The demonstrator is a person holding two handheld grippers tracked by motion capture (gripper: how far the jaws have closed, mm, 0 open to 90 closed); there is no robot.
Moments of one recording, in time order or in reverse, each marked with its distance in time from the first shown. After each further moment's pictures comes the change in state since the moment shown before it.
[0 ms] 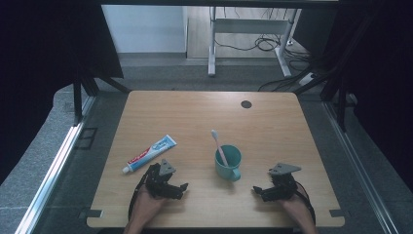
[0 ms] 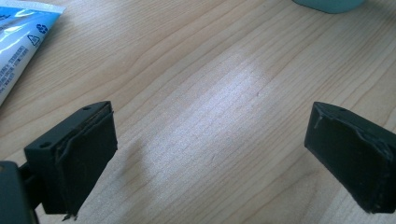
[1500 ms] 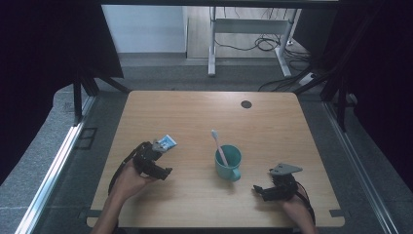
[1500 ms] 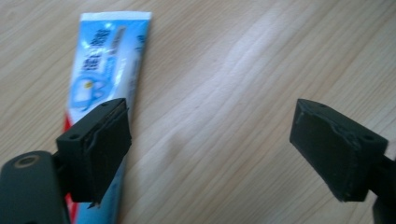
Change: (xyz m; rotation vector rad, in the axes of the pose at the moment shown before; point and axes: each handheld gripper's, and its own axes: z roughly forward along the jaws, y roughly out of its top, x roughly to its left) left arm 0.064 0.044 -0.026 0.221 0.031 0.104; right arm -0.001 -0.002 -0.001 -0.017 -0.009 0.007
